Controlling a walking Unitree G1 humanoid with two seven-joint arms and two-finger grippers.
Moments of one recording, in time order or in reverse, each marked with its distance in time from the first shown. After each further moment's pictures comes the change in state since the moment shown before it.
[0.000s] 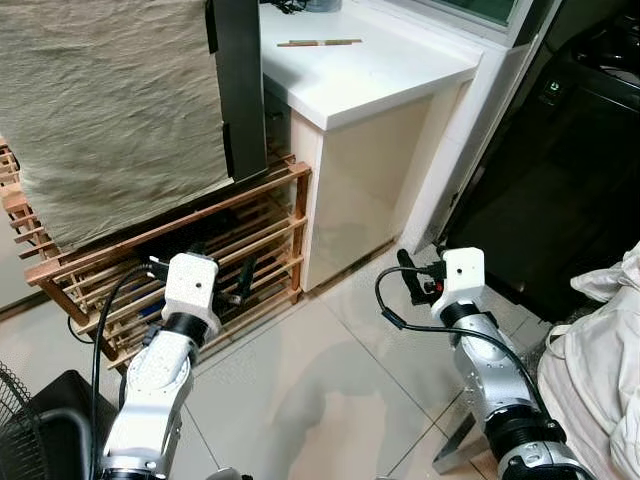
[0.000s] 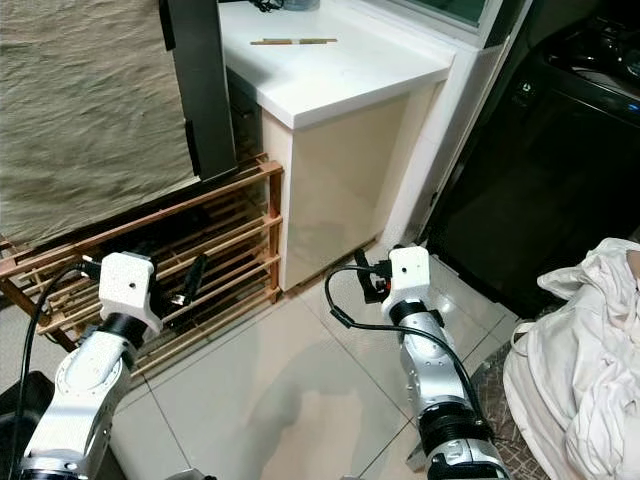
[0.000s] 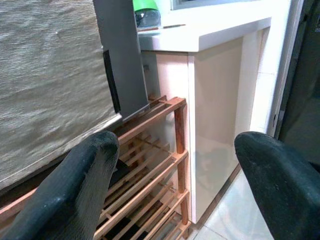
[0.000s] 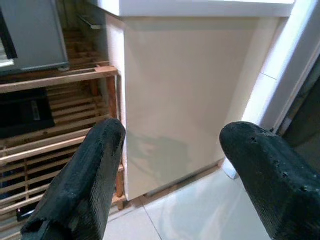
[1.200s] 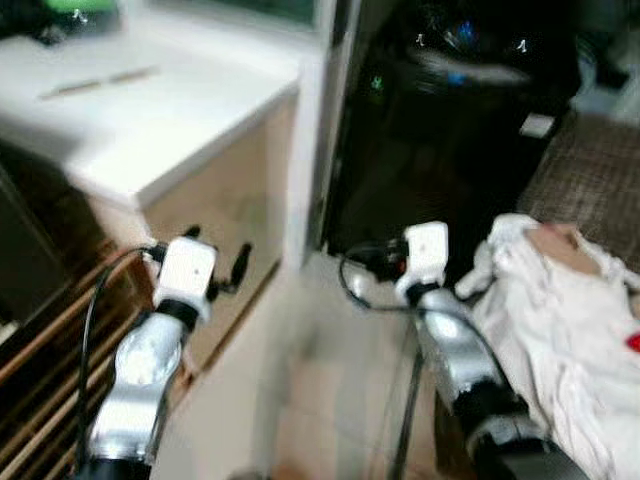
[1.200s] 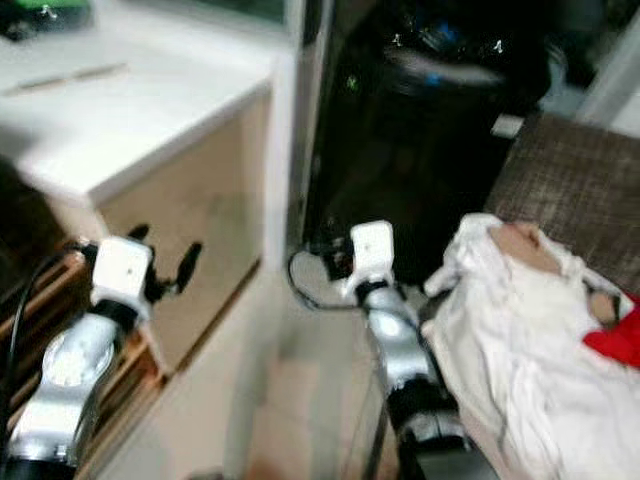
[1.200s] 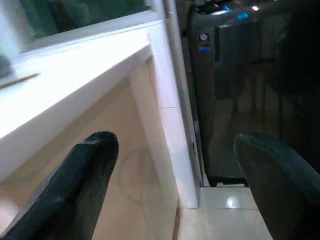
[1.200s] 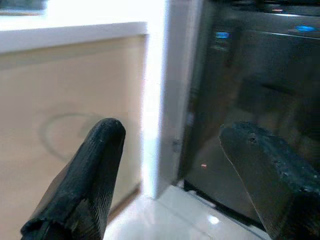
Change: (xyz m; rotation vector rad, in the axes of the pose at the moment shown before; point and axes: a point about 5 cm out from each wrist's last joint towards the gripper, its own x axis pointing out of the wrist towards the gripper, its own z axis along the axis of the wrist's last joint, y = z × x) left arm 0.007 0.011 0.005 0.123 0.011 0.005; right arm 0.021 0.034 0.019 0.009 -0.057 0.096
